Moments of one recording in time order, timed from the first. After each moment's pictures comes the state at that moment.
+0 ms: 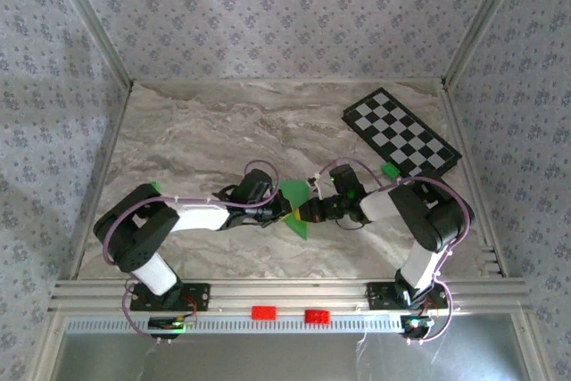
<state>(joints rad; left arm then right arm) -0.83 1.61 0.64 0.20 0.30 -1.21 0.55 1.73 0.54 0.36 -0.77 0.47</state>
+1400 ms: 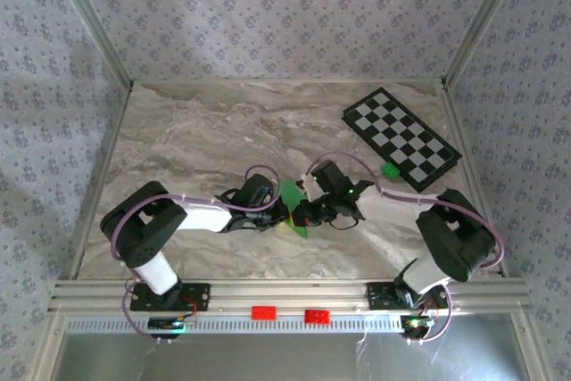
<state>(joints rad) -0.84 1.66 0.62 0.22 0.27 -1.18 0.73 1.52 0.73 -0.22 -0.57 0.51</state>
